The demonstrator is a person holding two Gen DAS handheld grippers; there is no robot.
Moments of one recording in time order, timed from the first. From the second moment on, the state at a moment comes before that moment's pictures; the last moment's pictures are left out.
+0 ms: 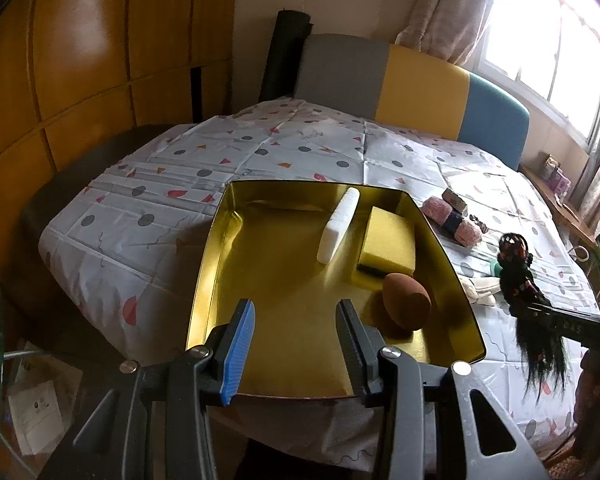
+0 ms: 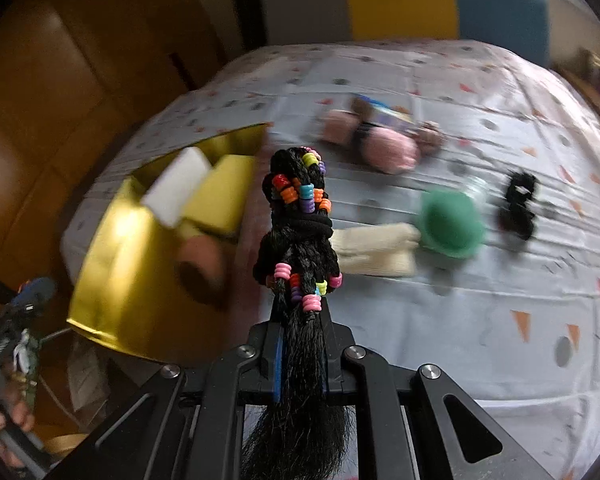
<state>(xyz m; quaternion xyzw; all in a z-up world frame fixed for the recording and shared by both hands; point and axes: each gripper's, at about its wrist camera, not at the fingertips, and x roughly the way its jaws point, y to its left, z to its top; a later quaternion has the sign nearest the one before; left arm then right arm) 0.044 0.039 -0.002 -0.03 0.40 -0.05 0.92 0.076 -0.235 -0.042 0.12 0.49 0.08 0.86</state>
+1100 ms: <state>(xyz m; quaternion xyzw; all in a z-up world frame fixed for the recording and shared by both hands) 0.067 0.076 -0.024 -0.06 0.42 0.00 0.91 0.150 -0.071 -0.091 0.02 0.54 0.17 0.83</state>
